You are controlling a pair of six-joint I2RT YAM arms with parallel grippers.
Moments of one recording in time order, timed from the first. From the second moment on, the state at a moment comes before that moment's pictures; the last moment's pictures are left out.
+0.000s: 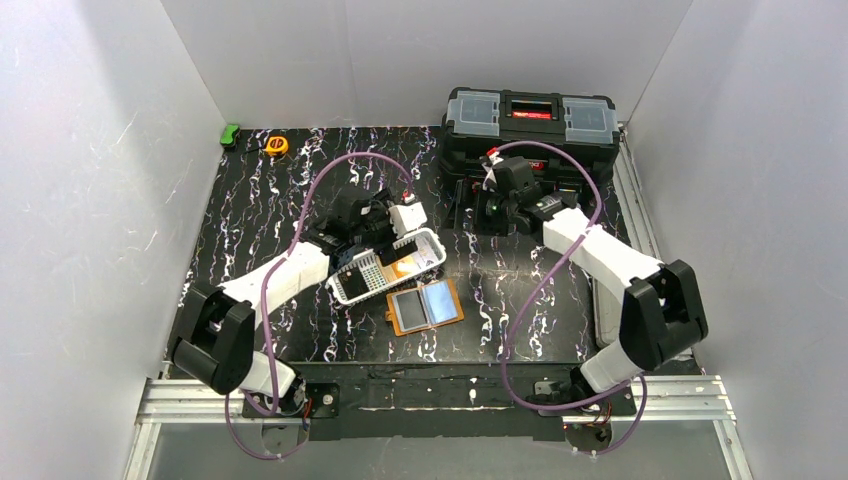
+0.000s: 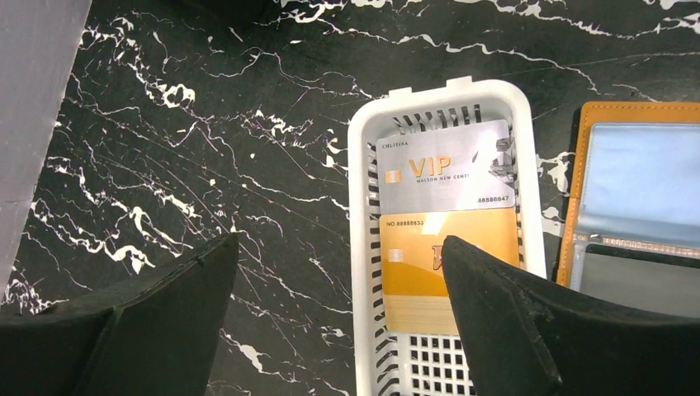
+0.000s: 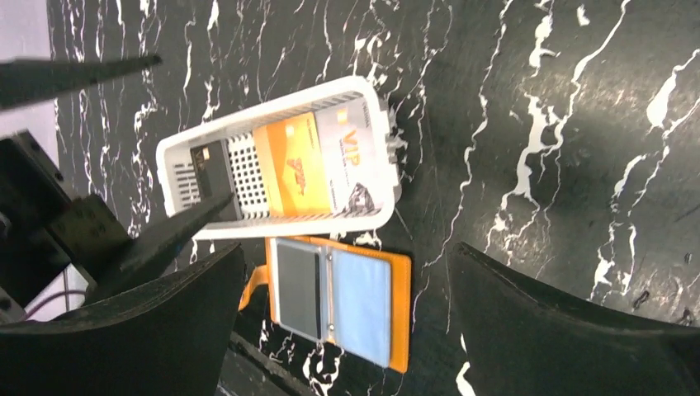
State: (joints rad) left arm -0.51 1.42 0.90 -0.09 0.31 0.69; right arm 0.55 1.50 1.14 -0.37 -0.26 0.55
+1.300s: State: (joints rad) left arm -0.52 1.64 0.81 0.12 0.37 1.03; right arm 0.56 1.56 1.13 -0.43 -0.15 0.56
